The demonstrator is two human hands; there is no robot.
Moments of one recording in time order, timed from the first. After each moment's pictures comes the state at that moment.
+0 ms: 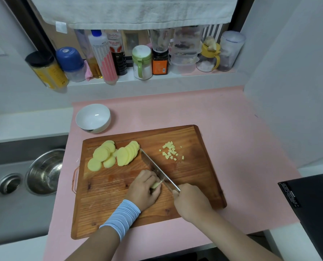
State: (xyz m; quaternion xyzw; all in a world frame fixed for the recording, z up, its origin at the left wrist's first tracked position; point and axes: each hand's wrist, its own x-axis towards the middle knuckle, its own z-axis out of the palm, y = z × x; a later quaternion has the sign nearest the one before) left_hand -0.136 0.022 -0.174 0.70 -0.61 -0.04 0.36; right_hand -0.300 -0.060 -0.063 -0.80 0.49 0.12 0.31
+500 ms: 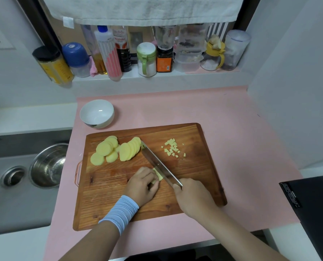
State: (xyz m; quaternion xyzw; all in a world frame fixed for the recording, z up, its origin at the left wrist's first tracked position) left_hand -0.132 0.030 -0.170 0.71 -0.60 -0.04 0.37; right_hand -0.302 -0.058 -0.047 -0.82 0.48 0.11 0.31
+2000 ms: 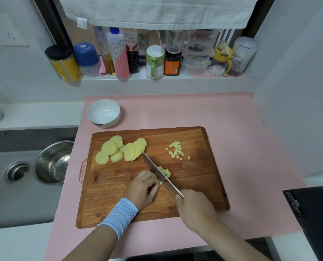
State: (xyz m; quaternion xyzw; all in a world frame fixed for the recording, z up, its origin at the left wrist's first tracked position) left_hand -0.128 0.043 -0.172 0.70 -0.61 -0.05 0.37; right_hand -0.308 -0.040 -0.049 -0.83 0.46 0.13 0.29
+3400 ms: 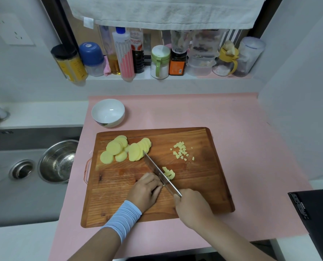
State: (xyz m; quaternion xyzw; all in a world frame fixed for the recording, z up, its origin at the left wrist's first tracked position) left_hand -0.128 0.049 -0.180 0.69 -0.61 -0.04 0.38; right_hand -0.291 -0.036 -0.067 -0.82 0.46 0.13 0.32
